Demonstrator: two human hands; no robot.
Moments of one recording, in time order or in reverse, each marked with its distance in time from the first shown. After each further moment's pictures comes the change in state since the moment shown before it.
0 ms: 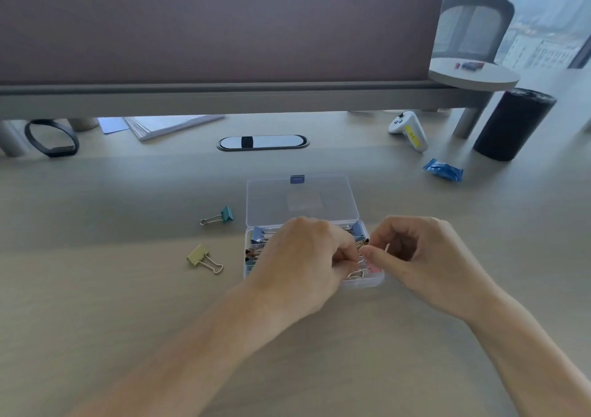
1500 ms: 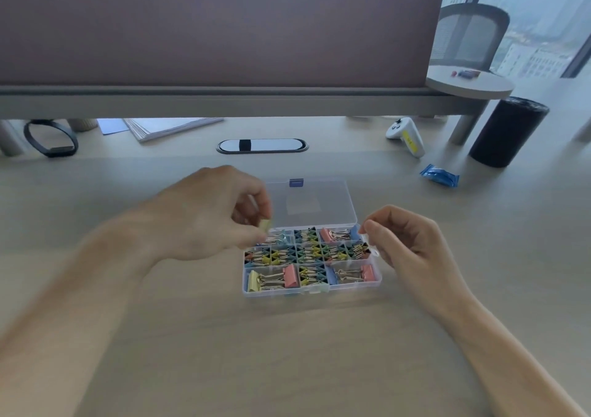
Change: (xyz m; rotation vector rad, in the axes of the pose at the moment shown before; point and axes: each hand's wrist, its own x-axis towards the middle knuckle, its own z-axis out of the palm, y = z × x) left_hand -0.004 -0.044 -0.103 -0.023 -0.177 -0.212; right_hand 0.006 -0.008 0.017 0.357 0.129 -0.042
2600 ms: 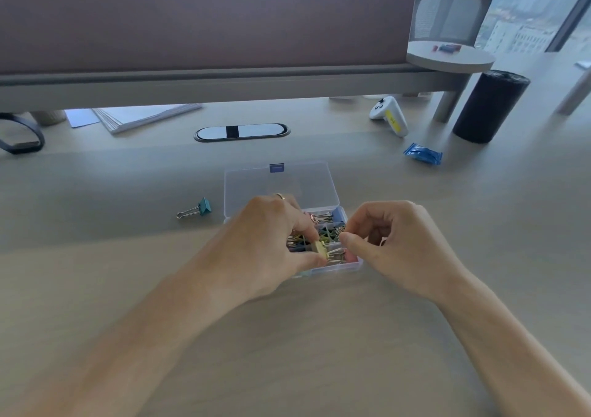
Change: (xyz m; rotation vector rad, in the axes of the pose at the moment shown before) left_hand 0.007 0.035 0.083 0.063 0.105 0.107; right_hand -0.007 -0.003 -0.011 -0.351 -0.081 0.078
